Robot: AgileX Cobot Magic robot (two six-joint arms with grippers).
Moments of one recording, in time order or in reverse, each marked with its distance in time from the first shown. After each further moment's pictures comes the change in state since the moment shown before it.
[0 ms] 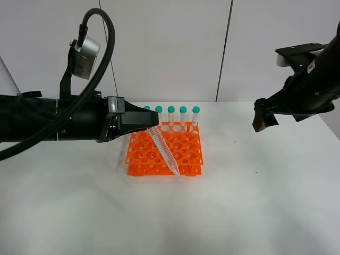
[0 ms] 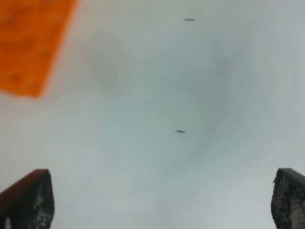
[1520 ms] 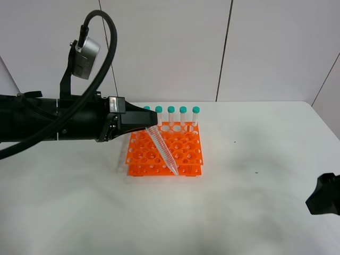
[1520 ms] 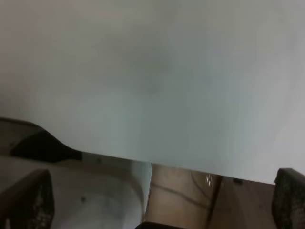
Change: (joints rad) left arm 0.000 0.000 0.000 -0.001 -0.022 0.000; right arm -0.163 -0.571 0.480 0.170 0.213 -0.119
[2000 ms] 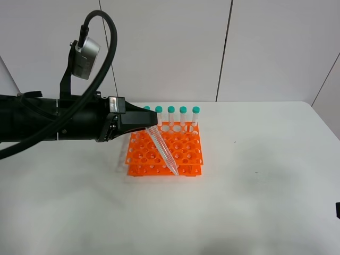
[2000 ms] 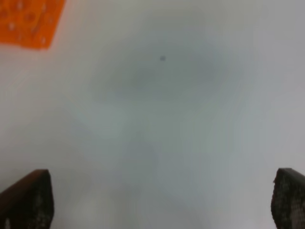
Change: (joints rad) left arm 0.000 0.000 0.000 0.000 0.000 0.000; right arm 0.000 -0.640 0.179 -0.034 -0.126 0.041
